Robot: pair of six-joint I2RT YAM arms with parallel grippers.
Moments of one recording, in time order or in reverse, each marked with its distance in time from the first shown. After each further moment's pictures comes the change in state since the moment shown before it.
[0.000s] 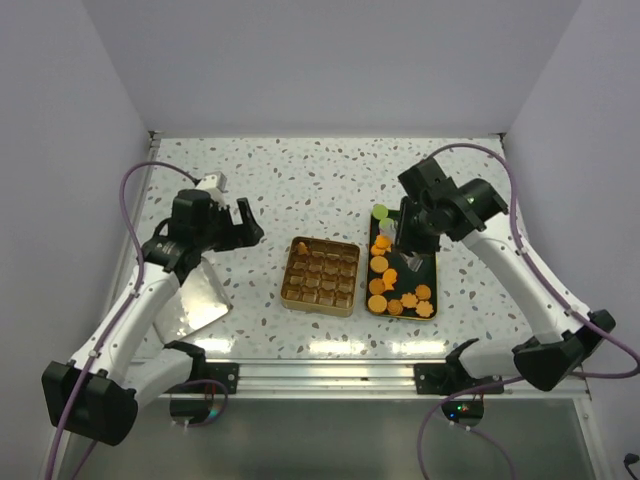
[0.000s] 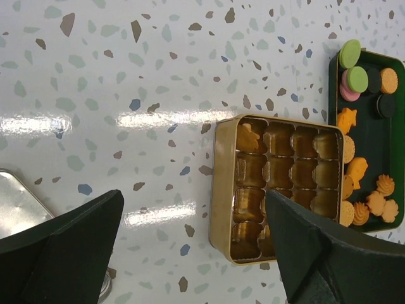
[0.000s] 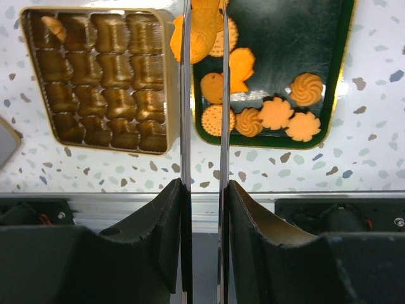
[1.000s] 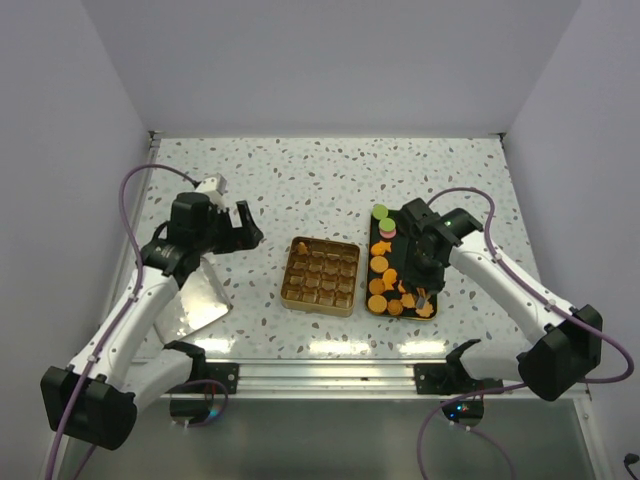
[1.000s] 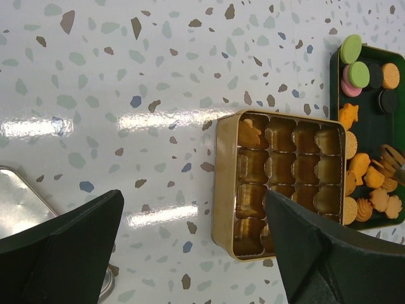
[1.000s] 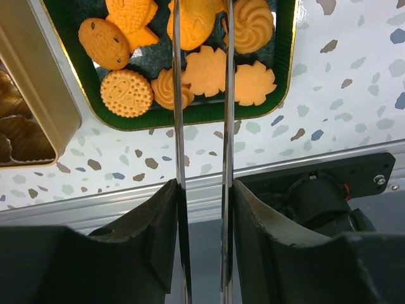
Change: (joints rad) left arm 0.000 -0.014 -0.015 -0.001 0.003 0.011; right arm -0.024 -0.045 -0.399 0.055 0.007 0.038
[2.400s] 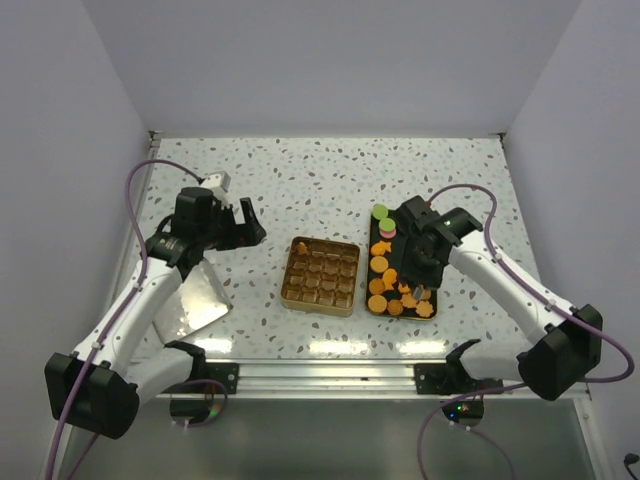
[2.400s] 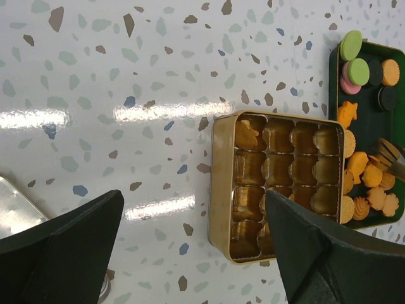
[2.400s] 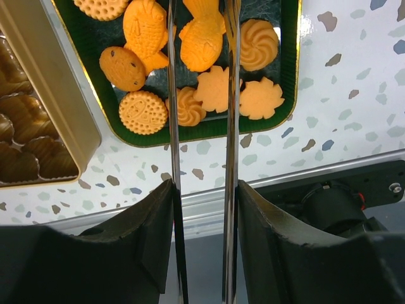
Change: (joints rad) left arm 0.000 0.058 0.030 0.002 0.022 -0.002; right arm 0.012 -0.003 0.014 0.032 0.035 0.063
